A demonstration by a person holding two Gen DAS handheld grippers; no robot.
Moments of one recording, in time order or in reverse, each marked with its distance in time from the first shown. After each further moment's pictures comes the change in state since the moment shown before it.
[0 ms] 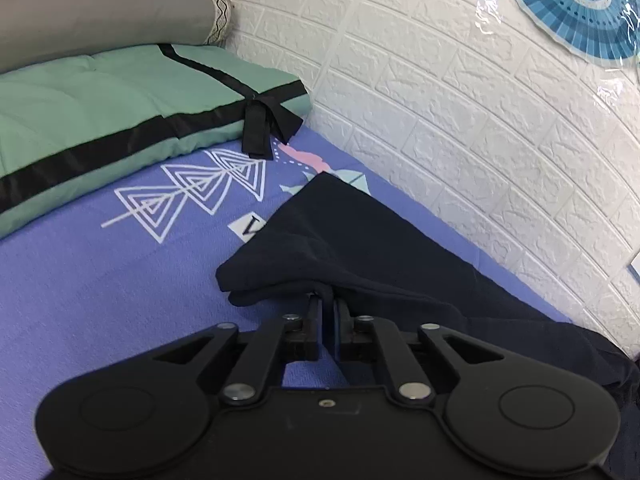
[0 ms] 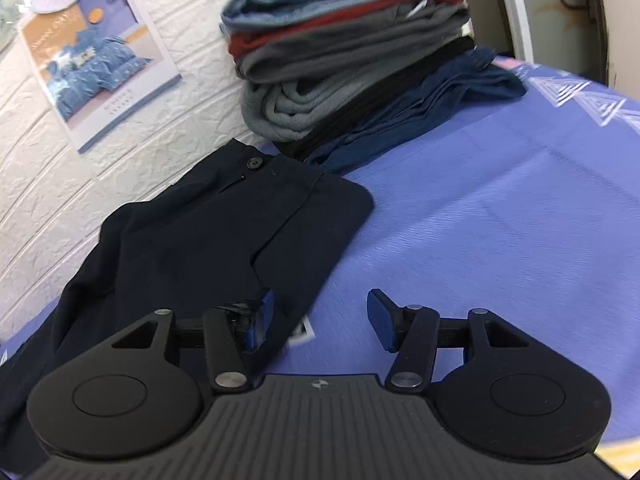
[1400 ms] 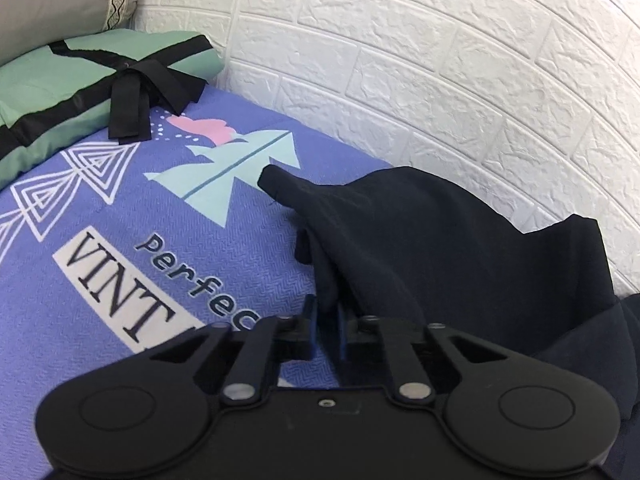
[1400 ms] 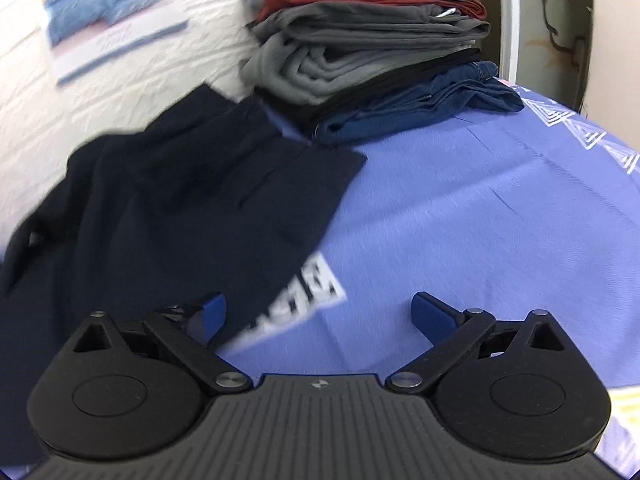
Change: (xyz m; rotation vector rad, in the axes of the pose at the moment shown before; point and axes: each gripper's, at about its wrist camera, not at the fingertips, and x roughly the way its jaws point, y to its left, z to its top) left arm 0.134 -0.071 0.004 0.153 0.078 -0.012; right arm 0.020 0.052 -0.030 -0.109 -0.032 -0.232
